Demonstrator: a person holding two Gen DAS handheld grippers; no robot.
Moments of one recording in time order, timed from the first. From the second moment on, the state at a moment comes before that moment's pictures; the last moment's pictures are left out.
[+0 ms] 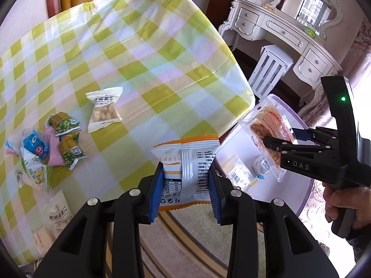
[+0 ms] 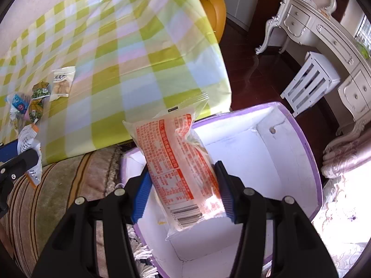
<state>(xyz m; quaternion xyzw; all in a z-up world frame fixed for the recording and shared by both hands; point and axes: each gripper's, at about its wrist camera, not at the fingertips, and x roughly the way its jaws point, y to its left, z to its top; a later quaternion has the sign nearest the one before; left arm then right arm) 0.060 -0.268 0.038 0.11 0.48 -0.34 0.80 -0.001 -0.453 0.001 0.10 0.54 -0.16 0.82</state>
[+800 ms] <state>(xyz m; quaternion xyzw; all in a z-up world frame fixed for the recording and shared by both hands) 0.041 -0.398 -0.012 0.20 0.54 -0.44 0.69 -0.037 -0.539 -0.075 0.23 0.57 -0.26 0.74</state>
